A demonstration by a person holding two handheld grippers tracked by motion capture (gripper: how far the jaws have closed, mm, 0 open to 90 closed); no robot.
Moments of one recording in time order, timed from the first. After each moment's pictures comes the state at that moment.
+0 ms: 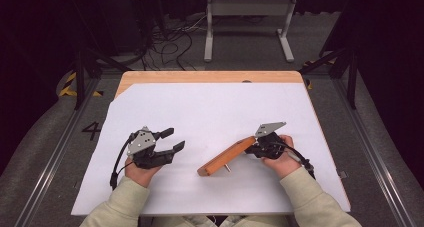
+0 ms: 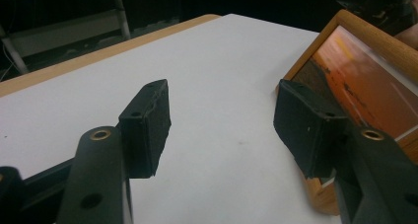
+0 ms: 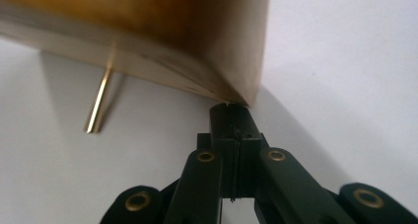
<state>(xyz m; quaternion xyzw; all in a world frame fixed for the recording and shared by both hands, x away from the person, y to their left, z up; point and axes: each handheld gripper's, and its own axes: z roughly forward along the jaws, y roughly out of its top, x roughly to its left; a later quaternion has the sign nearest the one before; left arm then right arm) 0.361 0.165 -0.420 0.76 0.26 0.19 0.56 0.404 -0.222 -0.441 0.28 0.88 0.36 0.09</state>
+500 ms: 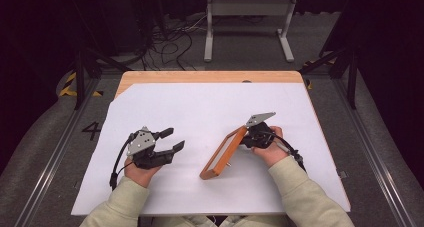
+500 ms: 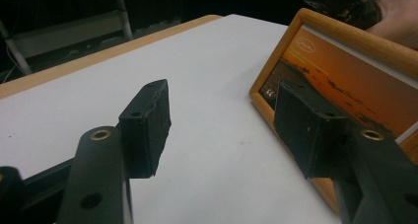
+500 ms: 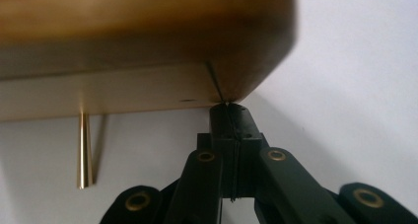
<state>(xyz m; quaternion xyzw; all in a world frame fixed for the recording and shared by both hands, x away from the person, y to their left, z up) 0.360 0.166 -0.419 0.76 0.26 0.20 0.56 0.436 -0.198 -0.441 0.30 0.88 0.37 0.08</state>
